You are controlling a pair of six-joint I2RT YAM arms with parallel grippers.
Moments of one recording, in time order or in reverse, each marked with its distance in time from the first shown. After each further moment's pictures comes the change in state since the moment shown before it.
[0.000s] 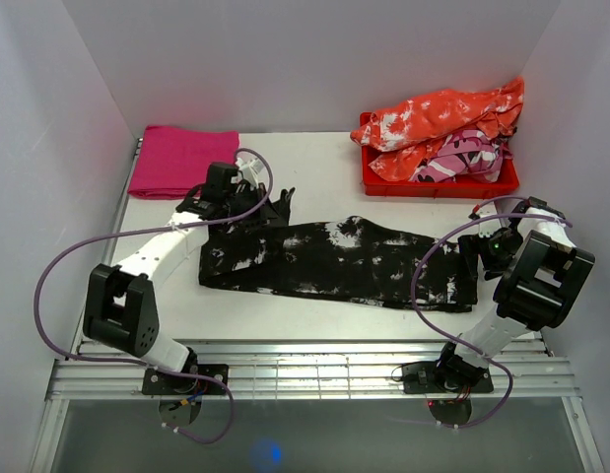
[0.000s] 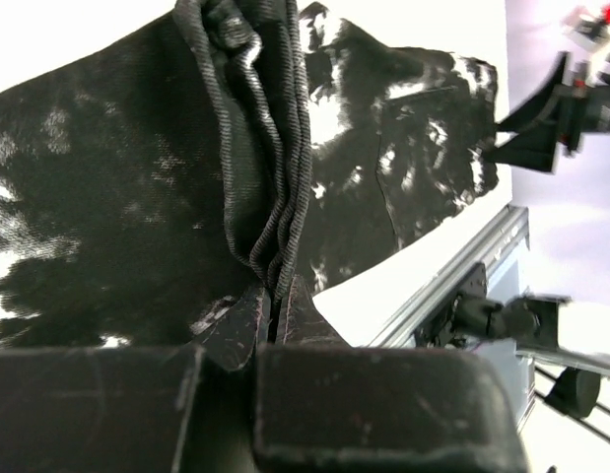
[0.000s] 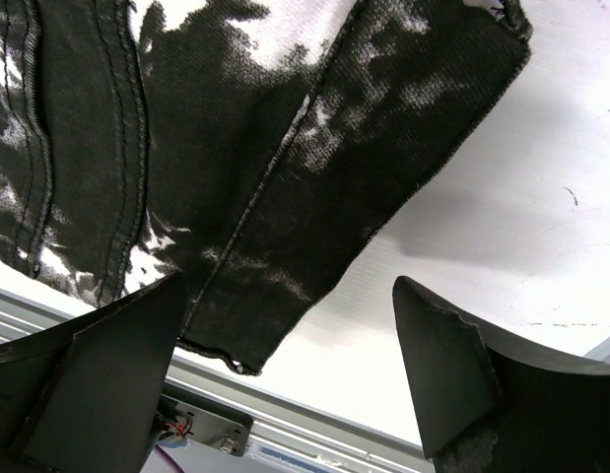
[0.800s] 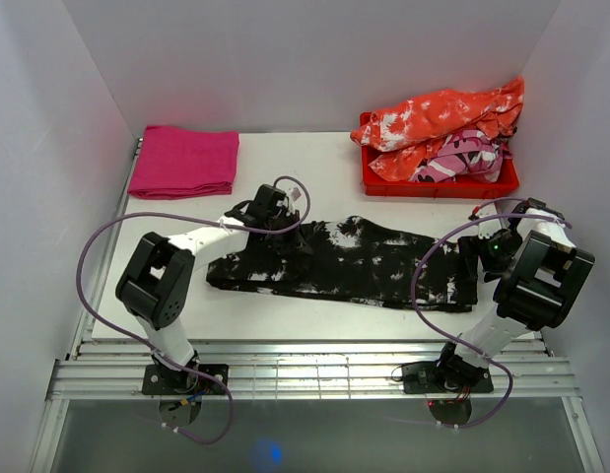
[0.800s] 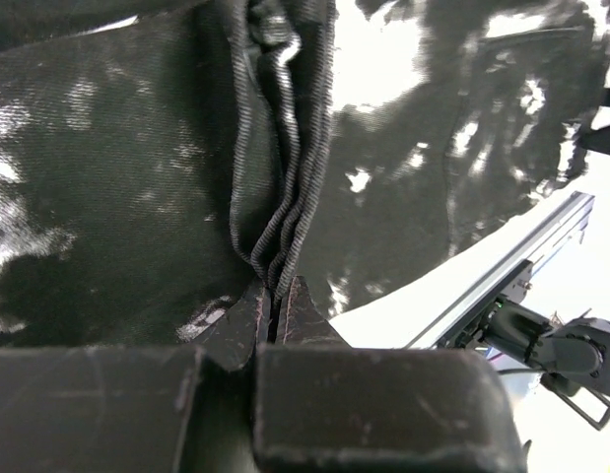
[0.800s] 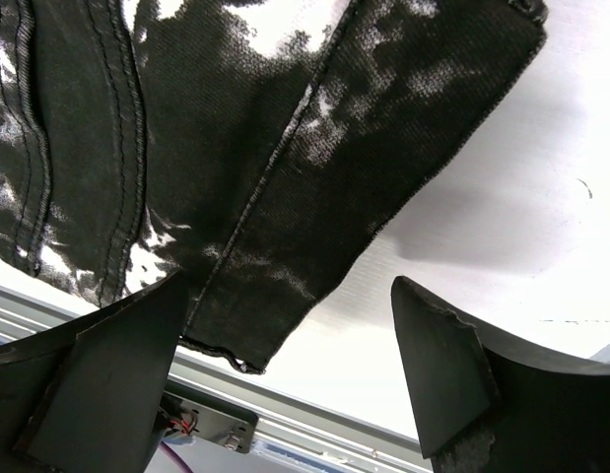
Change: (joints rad) left arm -0.245 0.233 -0.032 0.112 -0.174 -0.154; right arm 0.000 0.001 -0.008 -0.003 0.007 0.013
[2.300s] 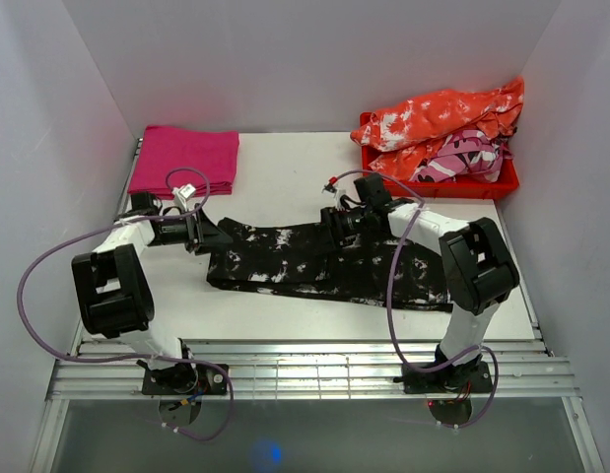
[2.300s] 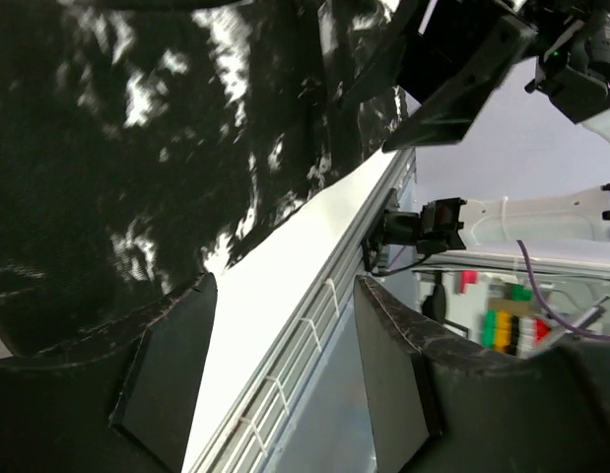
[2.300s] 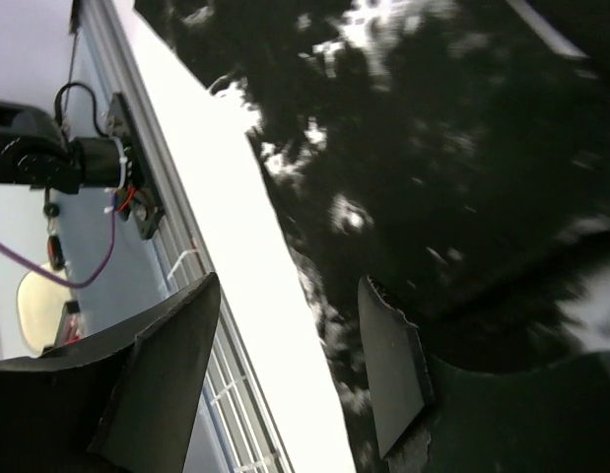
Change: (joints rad) left arm 0.805 -0.111 -0.093 -0.415 0.803 0.672; right arm 0.960 0.104 0.043 0.752 -0.571 0.912
